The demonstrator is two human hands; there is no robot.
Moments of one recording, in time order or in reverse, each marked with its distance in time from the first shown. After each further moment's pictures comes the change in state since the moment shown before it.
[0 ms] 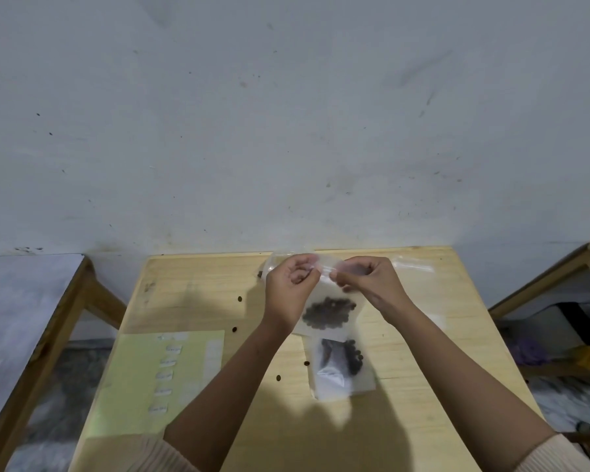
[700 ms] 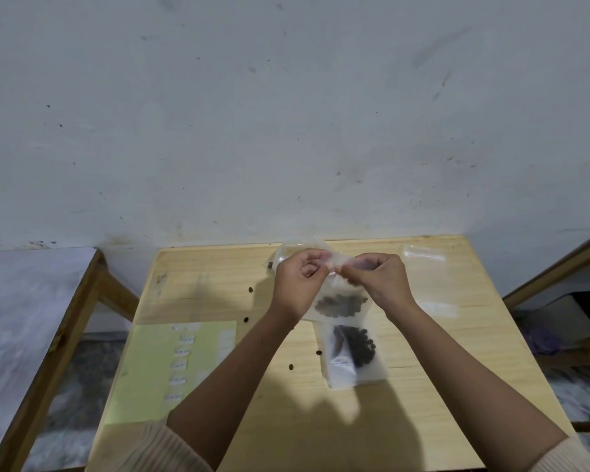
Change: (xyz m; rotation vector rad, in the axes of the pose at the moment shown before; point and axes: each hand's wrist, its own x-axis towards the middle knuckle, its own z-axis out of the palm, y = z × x) left_hand 0.001 -0.003 -0.010 0.092 -0.091 -0.051; right_hand -0.010 0.007 0.017 -0.069 0.159 0.012
